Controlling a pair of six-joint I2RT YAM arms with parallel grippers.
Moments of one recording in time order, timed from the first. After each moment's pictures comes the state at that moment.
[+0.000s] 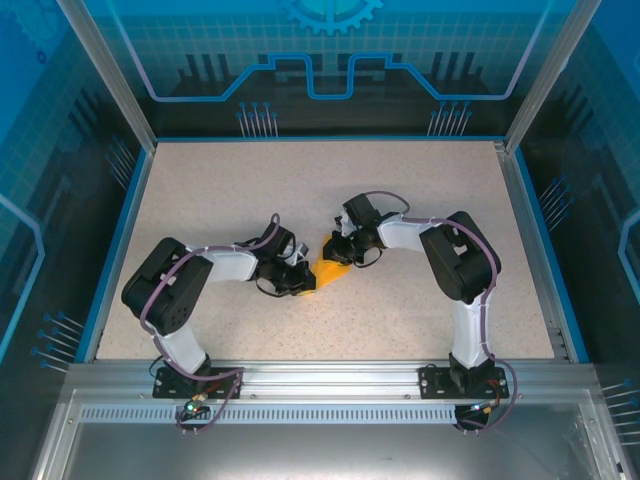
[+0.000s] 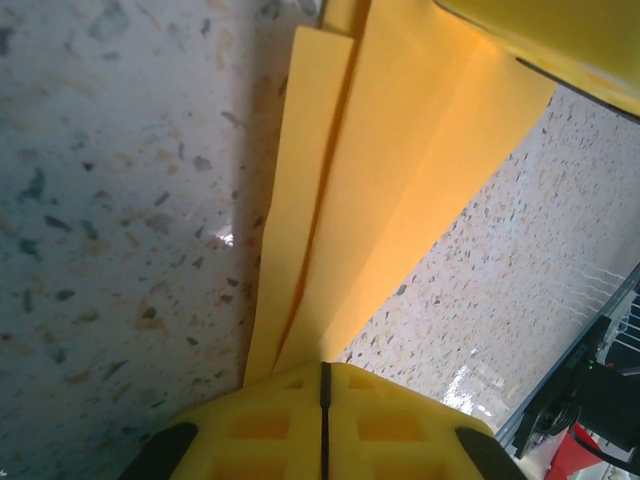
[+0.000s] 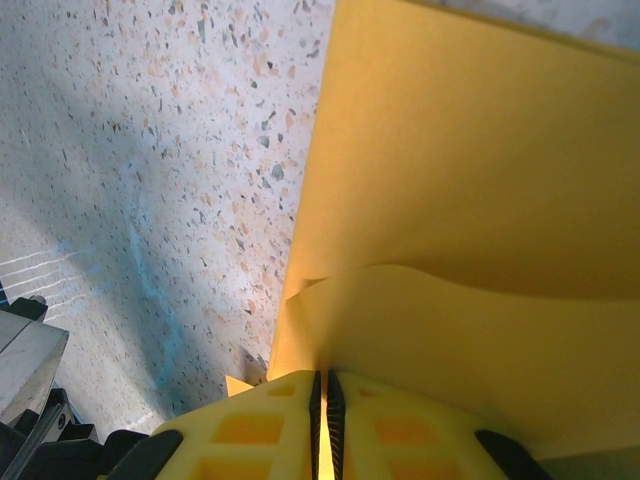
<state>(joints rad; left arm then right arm) -0.49 1.74 0.76 -0.16 0.62 -0.72 0.54 2.03 1.19 -0.28 -0.55 0.70</state>
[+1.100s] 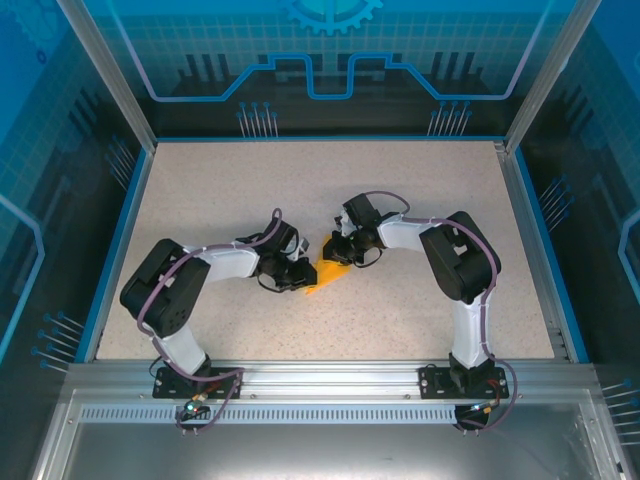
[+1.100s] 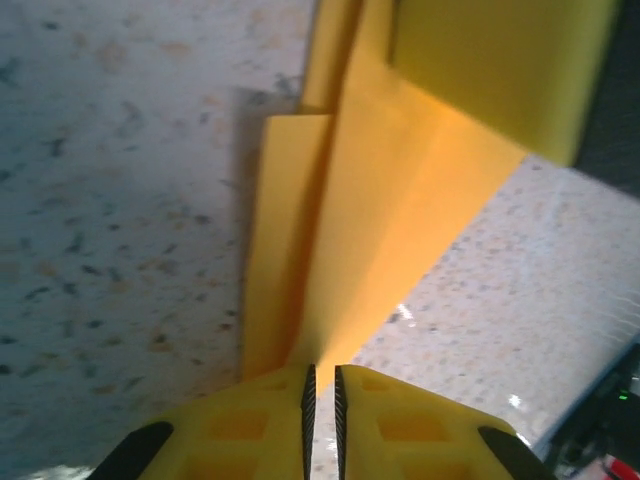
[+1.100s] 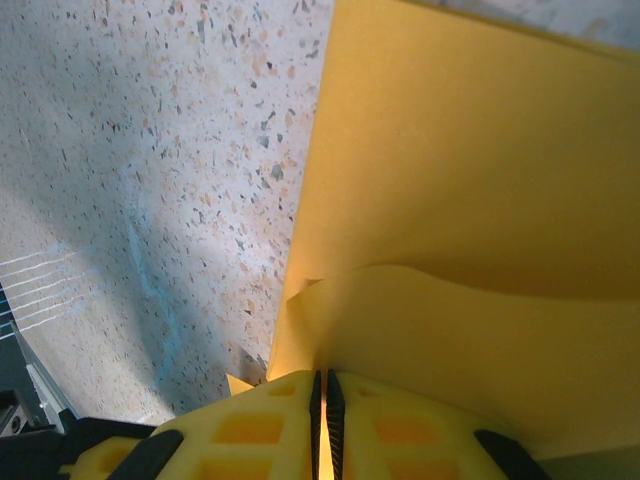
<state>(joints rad) -0.50 1.72 0.82 -0.25 0.52 -0.68 0.54 2.03 1.19 -0.28 -0.55 0.70</state>
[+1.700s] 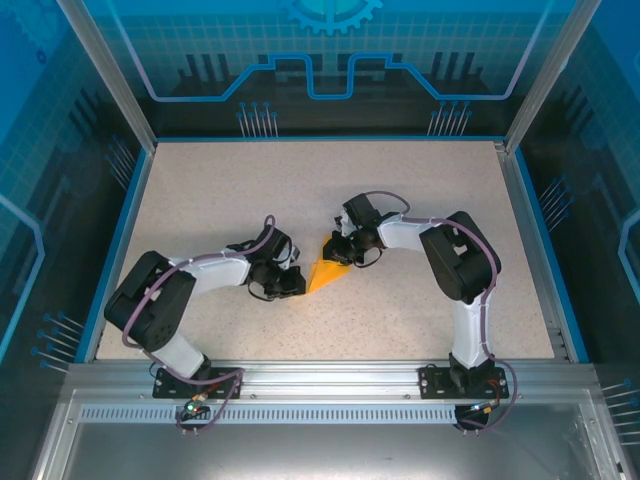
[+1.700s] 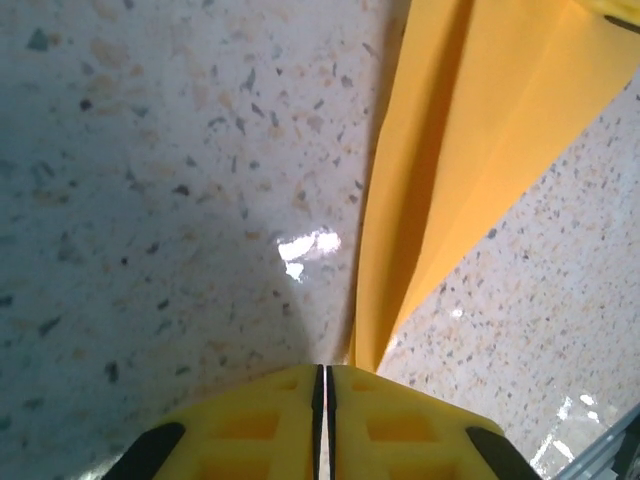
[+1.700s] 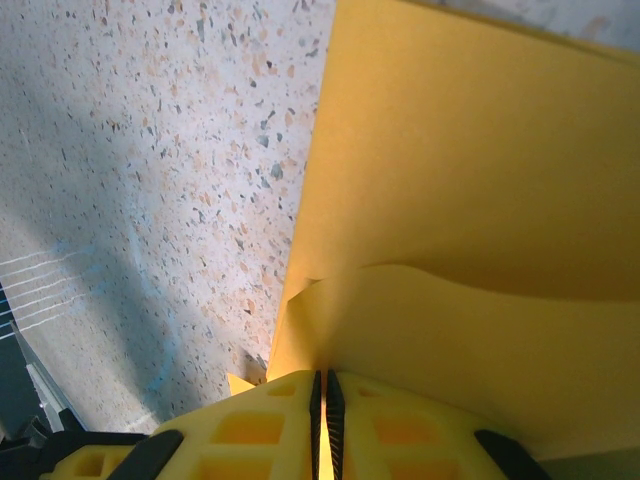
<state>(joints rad) -0.50 1.60 0.74 -0.34 0.44 -0.64 0.54 2.03 1.19 -0.28 -0.55 0.70</state>
